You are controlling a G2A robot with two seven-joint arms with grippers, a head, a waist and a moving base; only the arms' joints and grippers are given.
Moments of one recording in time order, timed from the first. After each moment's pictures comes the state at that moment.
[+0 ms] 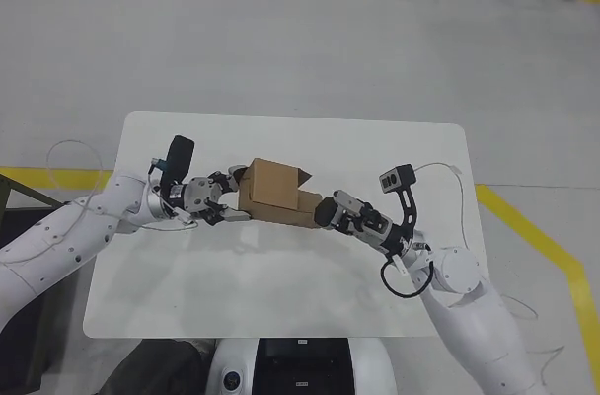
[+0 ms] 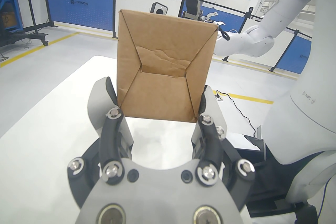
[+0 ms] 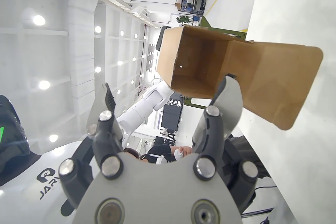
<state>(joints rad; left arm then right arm) 0.52 -0.55 -0.22 -1.39 0.90 -1.01 0.81 -1.34 -1.21 1.14 -1.73 0.49 -0.26 0.74</state>
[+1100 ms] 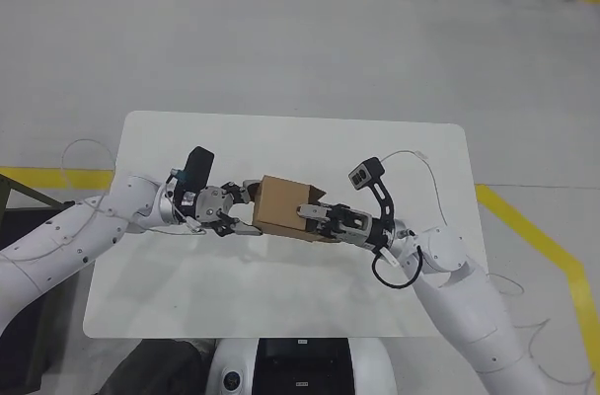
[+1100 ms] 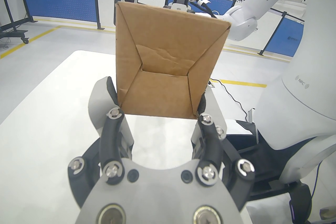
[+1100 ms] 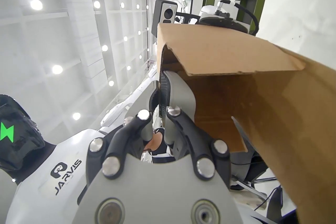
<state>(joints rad) 0.48 -0.57 -0.17 -1.41 0.94 -1.01 0.77 -1.21 -1.23 1.05 -1.66 0.58 -0.17 0.90</state>
